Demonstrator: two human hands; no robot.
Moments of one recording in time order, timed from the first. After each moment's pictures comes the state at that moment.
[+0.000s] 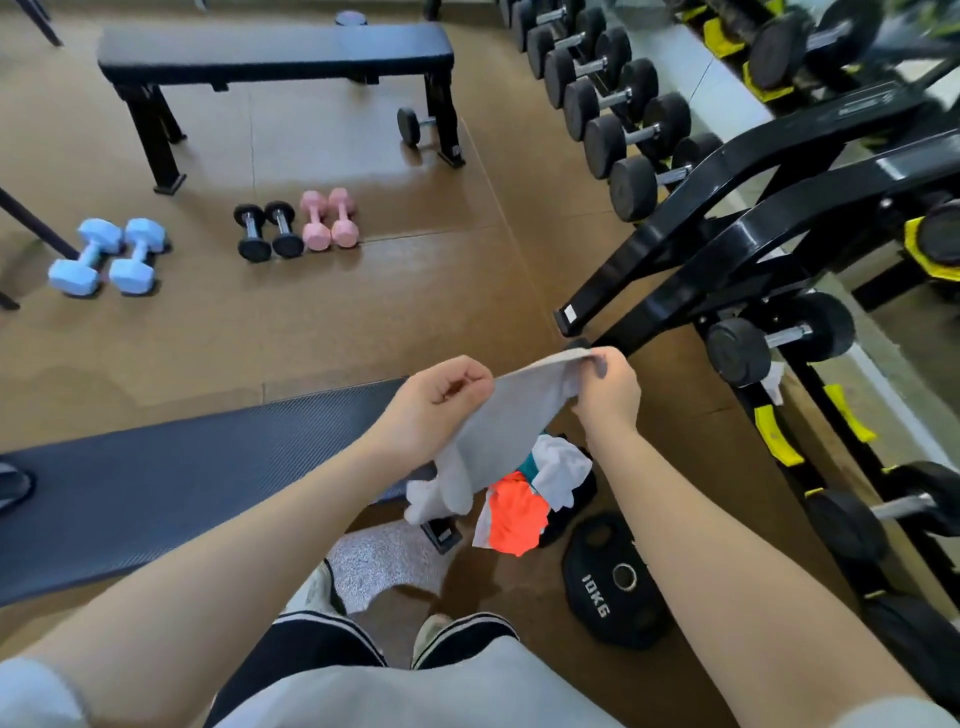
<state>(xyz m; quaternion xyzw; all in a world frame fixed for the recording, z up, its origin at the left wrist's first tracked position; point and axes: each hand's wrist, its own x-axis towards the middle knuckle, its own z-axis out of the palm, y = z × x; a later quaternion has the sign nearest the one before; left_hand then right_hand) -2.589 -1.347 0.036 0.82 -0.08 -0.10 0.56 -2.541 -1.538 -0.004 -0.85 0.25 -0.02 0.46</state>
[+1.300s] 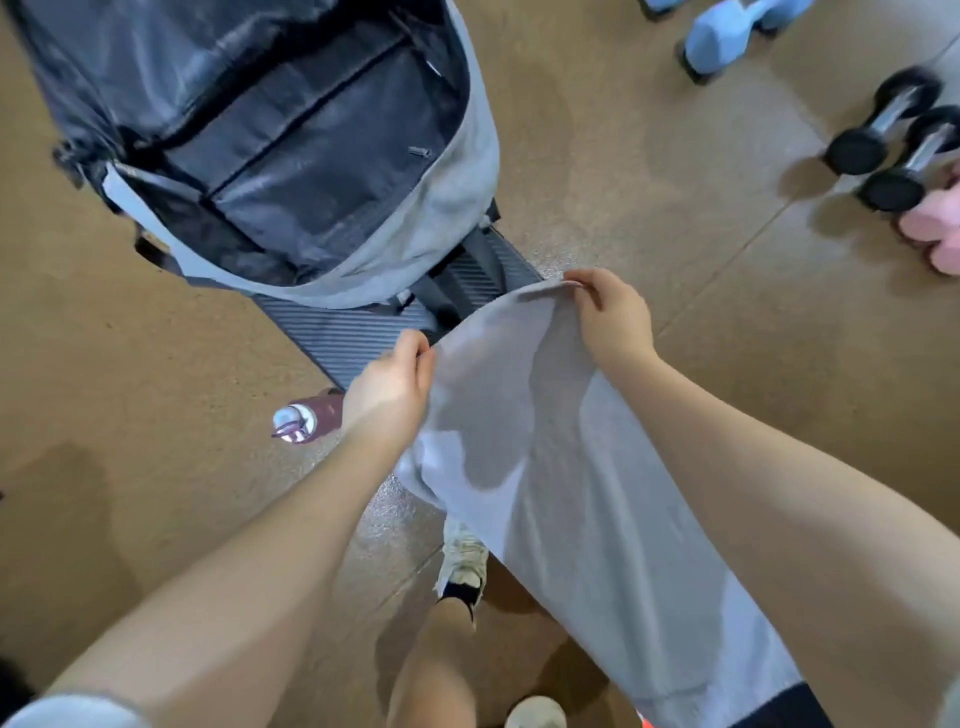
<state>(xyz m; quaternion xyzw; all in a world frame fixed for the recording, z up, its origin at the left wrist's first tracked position) -2.692 -0.733 -0.335 0.74 0.59 -0.04 0.32 -2.473 -0.770 -0.356 -0.85 -0.34 0.34 0.21</state>
